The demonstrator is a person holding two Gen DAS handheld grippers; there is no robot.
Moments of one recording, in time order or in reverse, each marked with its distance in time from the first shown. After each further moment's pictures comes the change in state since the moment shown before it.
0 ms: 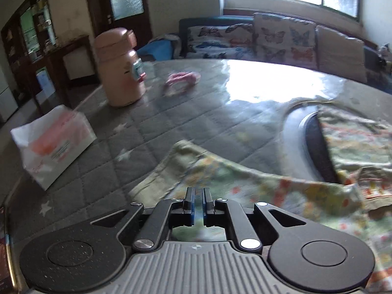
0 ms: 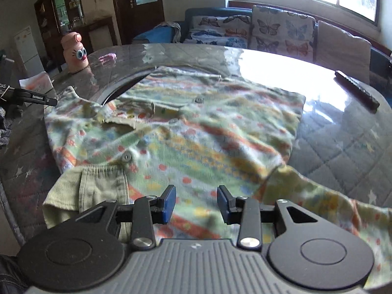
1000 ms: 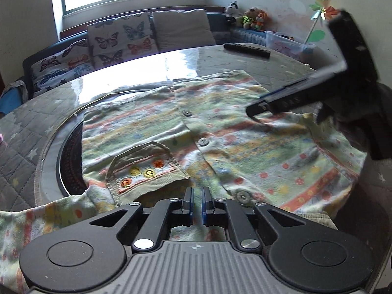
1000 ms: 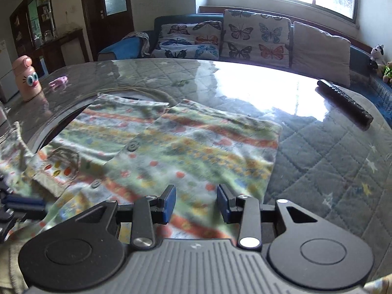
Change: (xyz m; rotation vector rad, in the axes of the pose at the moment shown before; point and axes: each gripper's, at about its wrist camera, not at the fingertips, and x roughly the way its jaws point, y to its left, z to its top) left arm -0.034 -0.180 -0.036 0.449 0.003 -0.538; right arm 0.076 -0.066 0.061 0.081 -0.037 -0.118
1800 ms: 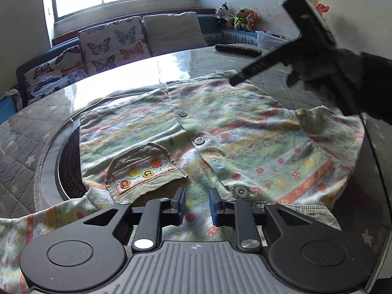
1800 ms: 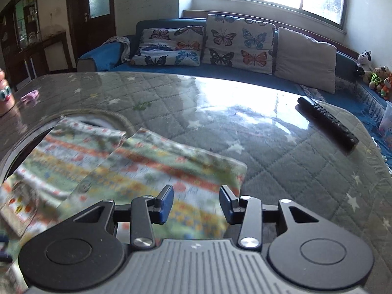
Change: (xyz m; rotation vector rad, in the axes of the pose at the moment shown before) left arm -0.005 0.003 -0.002 0.022 -0.023 -0.019; right arm 0.006 -0.026 0.027 -0.030 0.000 -0.059
